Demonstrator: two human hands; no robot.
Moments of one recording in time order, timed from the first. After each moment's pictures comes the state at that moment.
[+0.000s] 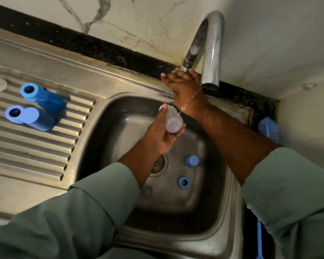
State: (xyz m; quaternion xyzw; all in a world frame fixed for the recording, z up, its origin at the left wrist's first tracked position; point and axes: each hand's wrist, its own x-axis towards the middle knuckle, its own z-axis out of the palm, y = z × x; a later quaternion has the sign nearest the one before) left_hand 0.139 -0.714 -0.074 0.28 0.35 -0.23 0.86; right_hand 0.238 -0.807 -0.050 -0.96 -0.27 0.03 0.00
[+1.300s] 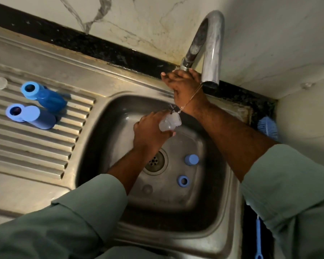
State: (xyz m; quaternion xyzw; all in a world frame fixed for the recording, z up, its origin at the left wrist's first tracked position) left_hand 0.113 -0.685 -0.078 0.92 0.08 -0.05 0.39; right_hand 0.230 -0.800 -0.035 -0.97 -0.25 0.05 -0.01
